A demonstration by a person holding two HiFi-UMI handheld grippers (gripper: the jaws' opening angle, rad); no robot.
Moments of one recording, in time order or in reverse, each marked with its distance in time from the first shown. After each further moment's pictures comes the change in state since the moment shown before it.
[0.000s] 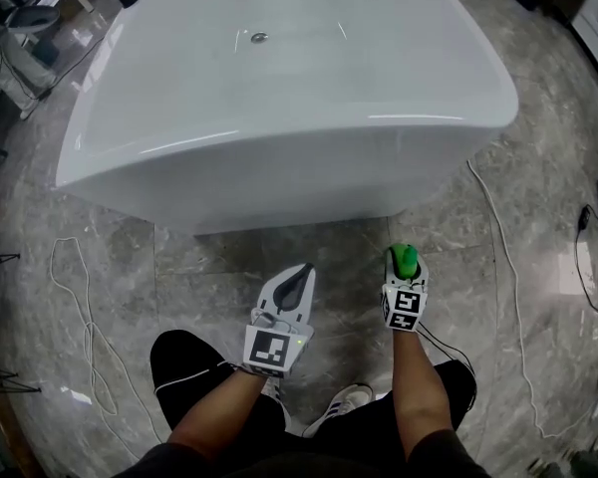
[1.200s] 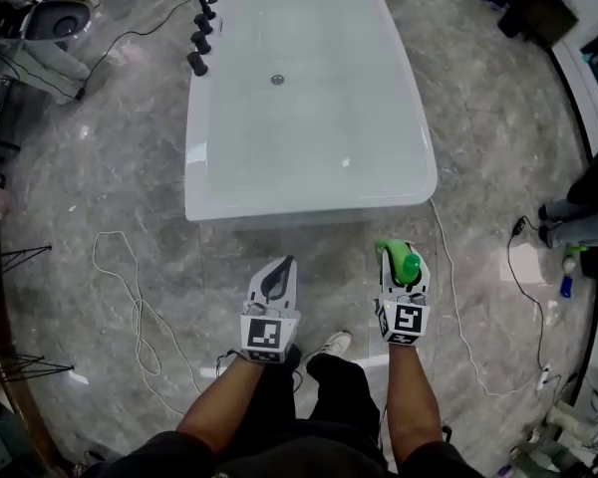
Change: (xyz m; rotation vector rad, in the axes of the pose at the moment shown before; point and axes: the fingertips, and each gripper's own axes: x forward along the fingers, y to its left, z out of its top) left arm -0.143 0.083 0.432 -0.099 0.089 0.105; right arm -0.242 0.062 0.564 -0.053 -0.127 0.050
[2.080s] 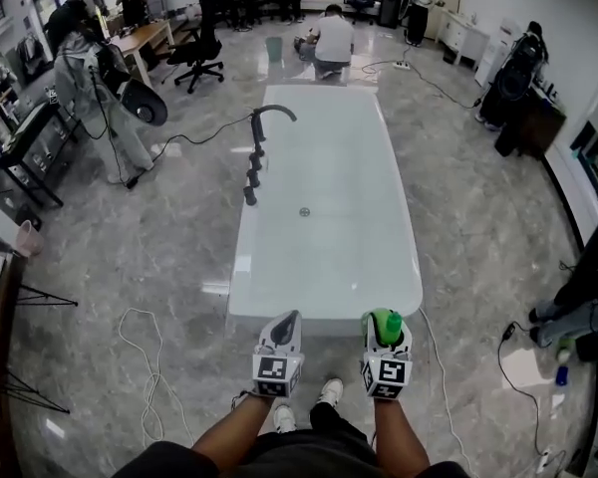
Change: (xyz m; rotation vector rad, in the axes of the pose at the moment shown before) left arm -0.054 0.023 0.201 -0.037 -0.103 0.101; right arm -0.033 0.036 0.222 0.084 -0.068 0.041
